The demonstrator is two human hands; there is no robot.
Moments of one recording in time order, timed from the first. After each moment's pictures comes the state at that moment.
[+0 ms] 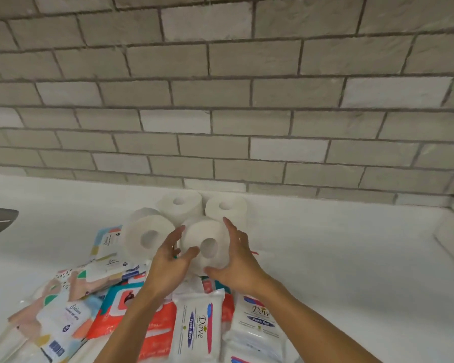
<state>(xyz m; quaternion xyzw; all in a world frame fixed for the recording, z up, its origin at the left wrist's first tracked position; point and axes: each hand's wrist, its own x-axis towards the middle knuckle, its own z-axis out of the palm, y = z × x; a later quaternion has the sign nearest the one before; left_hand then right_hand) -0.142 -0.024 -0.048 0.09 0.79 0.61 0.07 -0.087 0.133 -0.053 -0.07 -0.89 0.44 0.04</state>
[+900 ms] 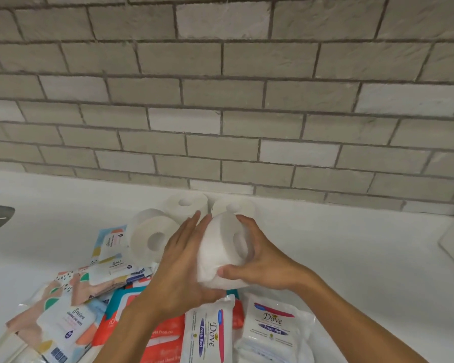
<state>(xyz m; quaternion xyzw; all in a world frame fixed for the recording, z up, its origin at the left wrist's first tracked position) -0.141 -0.044 -0.036 0.40 0.86 0.30 -0.09 -0.080 0.155 -0.020 0.00 -0.86 0.52 0.01</state>
